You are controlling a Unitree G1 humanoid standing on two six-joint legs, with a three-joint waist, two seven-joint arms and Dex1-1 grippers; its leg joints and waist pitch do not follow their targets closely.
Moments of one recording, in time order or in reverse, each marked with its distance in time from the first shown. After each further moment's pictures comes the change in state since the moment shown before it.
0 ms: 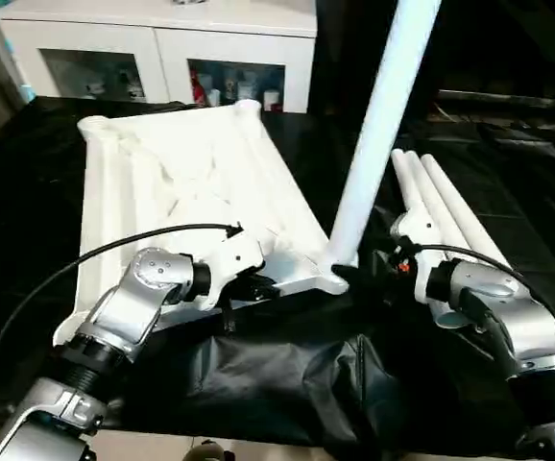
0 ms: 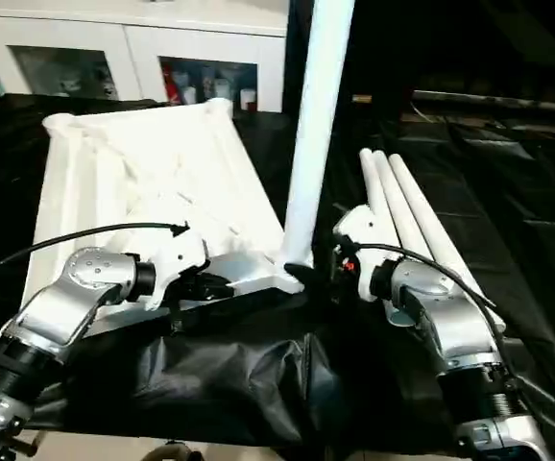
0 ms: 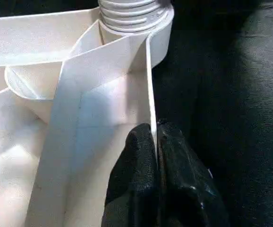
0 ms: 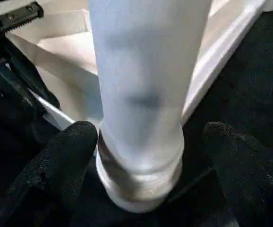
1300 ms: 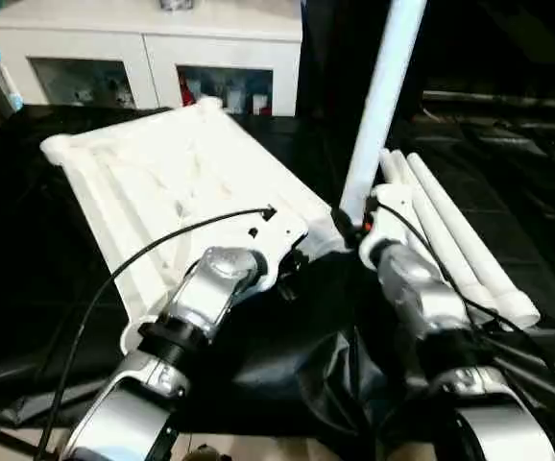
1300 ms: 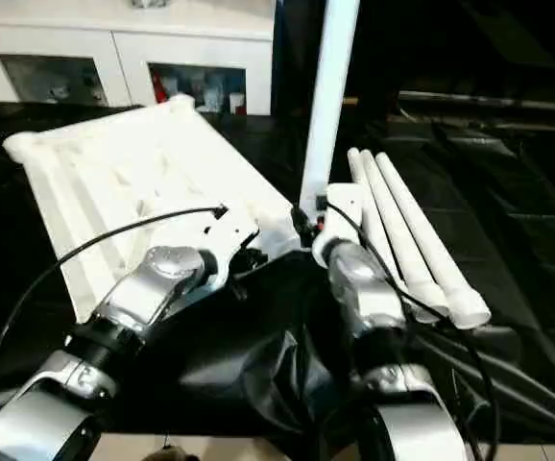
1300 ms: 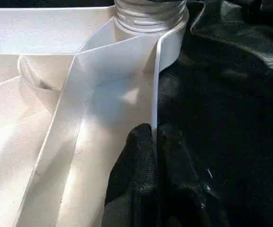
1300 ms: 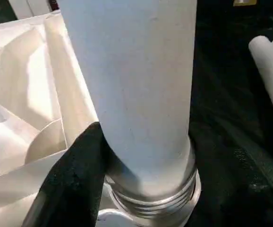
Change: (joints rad) left arm -0.157 -0.324 0.054 0.276 0.077 0.152 0.497; right arm -0.250 0.390 -0.171 0.475 -0.077 -0.171 -0.712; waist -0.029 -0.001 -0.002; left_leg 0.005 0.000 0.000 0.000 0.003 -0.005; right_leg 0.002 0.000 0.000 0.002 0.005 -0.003
